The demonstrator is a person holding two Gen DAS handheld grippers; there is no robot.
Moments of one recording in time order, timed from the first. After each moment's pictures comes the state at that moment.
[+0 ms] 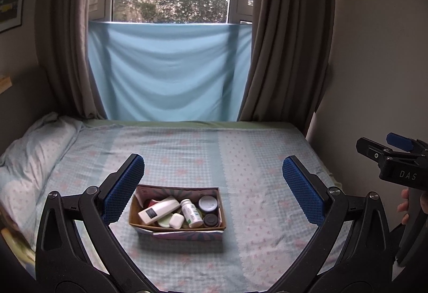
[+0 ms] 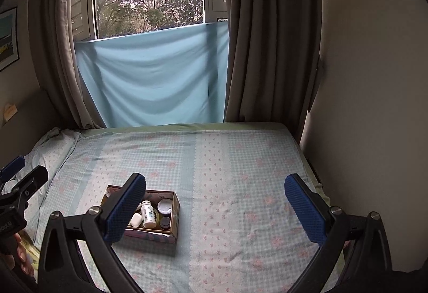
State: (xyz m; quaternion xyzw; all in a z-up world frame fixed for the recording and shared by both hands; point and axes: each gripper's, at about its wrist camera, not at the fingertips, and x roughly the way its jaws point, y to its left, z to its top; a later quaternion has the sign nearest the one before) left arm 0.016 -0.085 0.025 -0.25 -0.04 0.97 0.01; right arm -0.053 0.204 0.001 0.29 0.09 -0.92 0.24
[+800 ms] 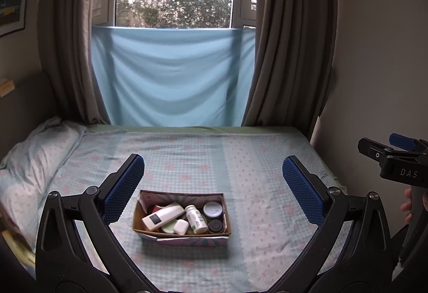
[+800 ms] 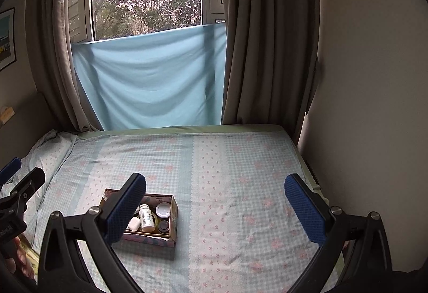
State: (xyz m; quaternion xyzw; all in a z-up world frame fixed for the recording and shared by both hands) left arm 0.012 -0.092 0.025 -0.24 -0.03 0.97 0.00; right arm -0.059 0.196 0.002 0.30 0.08 -0.92 0.23
